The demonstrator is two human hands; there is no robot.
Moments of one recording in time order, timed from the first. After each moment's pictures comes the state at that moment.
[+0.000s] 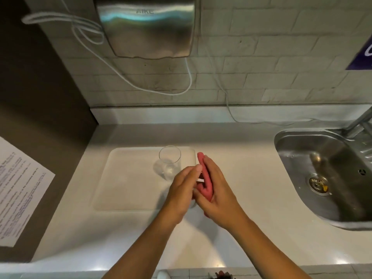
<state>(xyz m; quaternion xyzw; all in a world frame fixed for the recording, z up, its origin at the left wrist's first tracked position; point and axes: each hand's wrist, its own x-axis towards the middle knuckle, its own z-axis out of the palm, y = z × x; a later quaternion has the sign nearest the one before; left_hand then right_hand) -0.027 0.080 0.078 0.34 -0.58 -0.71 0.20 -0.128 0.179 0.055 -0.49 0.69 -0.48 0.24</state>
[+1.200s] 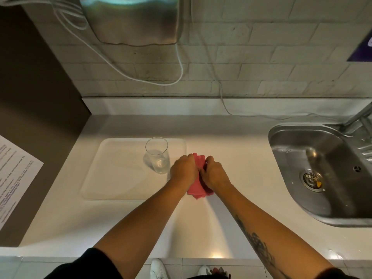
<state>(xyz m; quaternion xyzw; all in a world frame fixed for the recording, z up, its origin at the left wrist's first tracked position) -0.129 0.045 -0.010 0.43 -0.88 -0.19 -0.02 -0.228 0.128 -0.044 -0.36 0.87 -0.24 0.25</state>
